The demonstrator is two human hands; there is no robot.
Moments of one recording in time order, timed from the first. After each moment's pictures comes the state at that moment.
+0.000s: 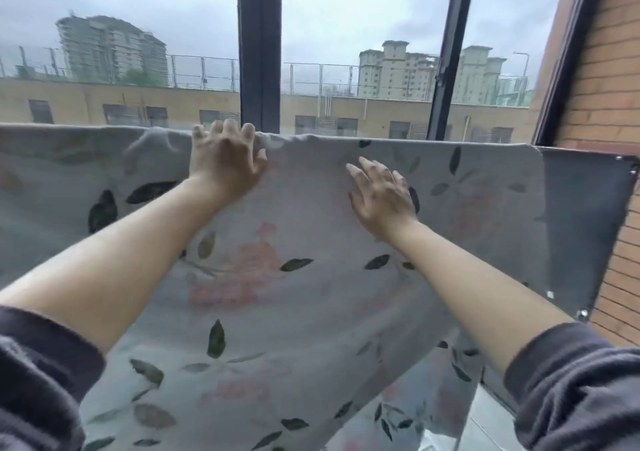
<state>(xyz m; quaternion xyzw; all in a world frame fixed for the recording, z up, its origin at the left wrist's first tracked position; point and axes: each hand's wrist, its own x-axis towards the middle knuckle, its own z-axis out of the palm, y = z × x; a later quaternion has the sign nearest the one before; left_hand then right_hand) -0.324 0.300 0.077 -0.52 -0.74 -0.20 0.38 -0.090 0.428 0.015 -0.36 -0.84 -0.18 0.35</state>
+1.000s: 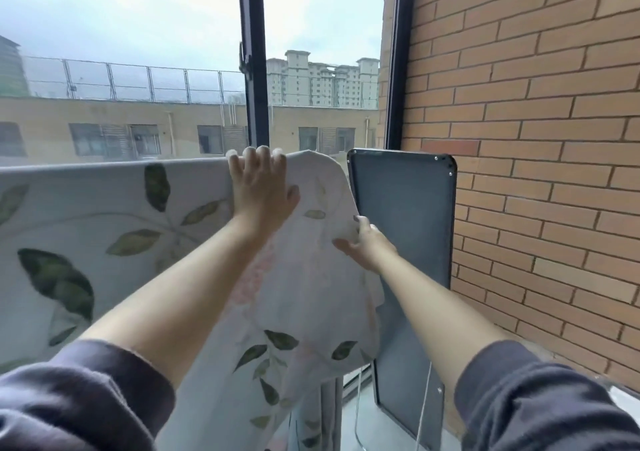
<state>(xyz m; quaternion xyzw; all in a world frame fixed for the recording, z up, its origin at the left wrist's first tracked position) 0.114 0.725 0.058 -0.61 -0.65 -0.24 0.38 0.309 0.781 -0.025 -0.65 -0.70 0.11 0.27</state>
